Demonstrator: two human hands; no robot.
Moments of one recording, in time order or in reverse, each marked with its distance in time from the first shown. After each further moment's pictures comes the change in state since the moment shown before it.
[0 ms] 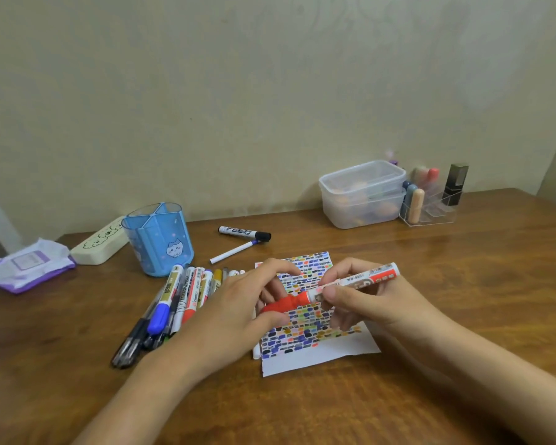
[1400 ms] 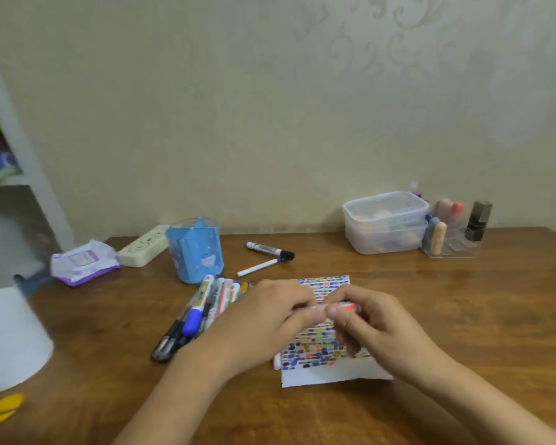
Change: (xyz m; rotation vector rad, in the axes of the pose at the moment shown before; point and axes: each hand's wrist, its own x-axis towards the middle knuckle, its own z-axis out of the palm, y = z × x) left_hand 0.001 0.026 -0.017 0.172 0.008 0.095; right_hand 0.005 -0.001 0.012 -0.308 -0.067 -0.293
